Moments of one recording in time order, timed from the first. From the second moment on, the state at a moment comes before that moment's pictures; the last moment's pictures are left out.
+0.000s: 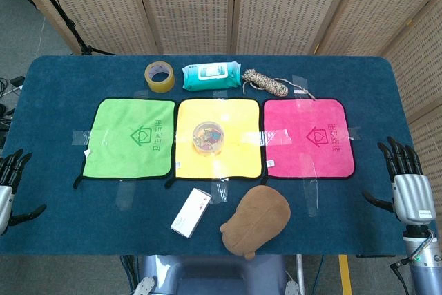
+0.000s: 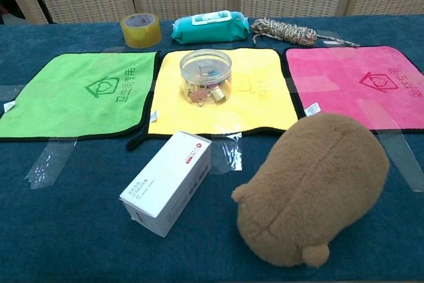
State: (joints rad) left arm -0.07 -1.07 -0.03 -1.64 1.52 1.50 -0.04; right arm 0.18 -1.20 0.08 -1.50 -1.48 1.56 0.09
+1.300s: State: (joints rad) left arm -0.93 -1.54 -0.30 -1.53 1.14 0.76 0.50; right arm 0.17 -1.17 0.18 -1.40 -1.34 1.43 0.28
